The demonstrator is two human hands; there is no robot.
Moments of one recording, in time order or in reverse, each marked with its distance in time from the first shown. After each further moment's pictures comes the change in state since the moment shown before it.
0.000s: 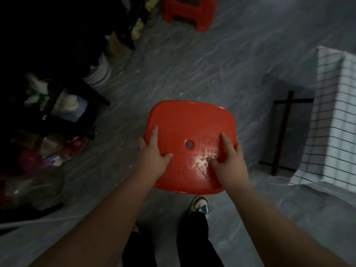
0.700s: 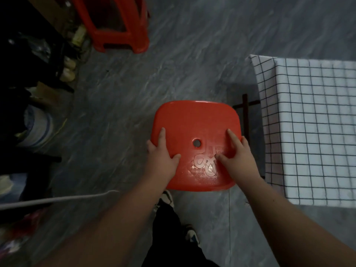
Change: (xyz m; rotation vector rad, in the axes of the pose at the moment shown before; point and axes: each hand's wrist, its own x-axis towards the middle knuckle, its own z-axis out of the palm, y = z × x) left_hand 0.133 0.228 0.125 0.089 -0.131 0.201; right_hand 0.194 0.077 -0.156 0.014 0.118 0.189
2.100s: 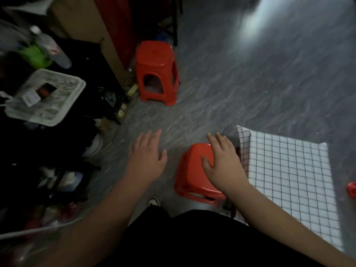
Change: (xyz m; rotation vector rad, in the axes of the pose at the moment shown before) left_hand -0.189 0.172 -0.295 0.342 0.344 0.239; right_hand -0.168 -0.256 -0.234 -0.331 0.064 -0.678
